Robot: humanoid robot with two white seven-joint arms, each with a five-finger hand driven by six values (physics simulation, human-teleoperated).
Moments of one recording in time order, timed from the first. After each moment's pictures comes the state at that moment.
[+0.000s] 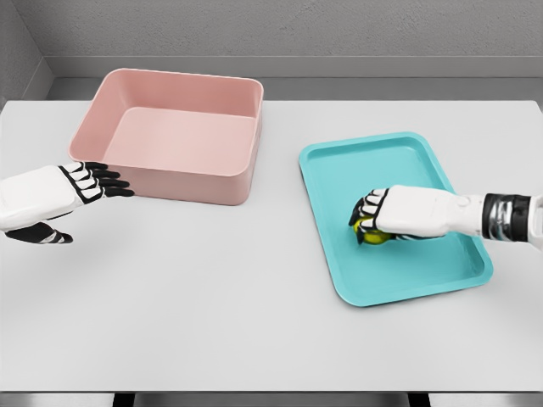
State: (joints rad) left arm -0.23 1.20 -0.43 -1.71 -0.32 -0.61 -0.17; right arm -0.68 -0.97 0.92 -1.61 0.49 -0.61 0.30
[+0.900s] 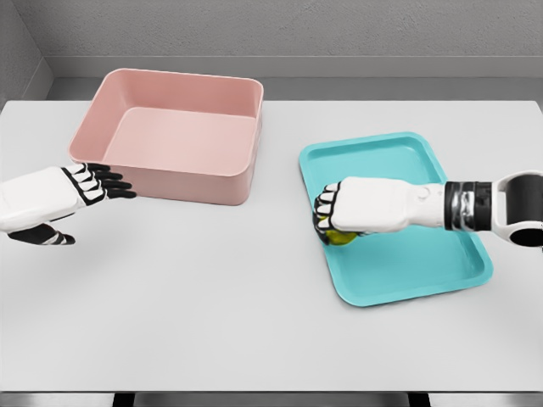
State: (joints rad) left arm -0.23 1.19 -0.43 -1.72 -0.33 -0.61 -0.17; right arm -0.73 -0.86 0.90 -1.73 0.48 -0.61 0.37
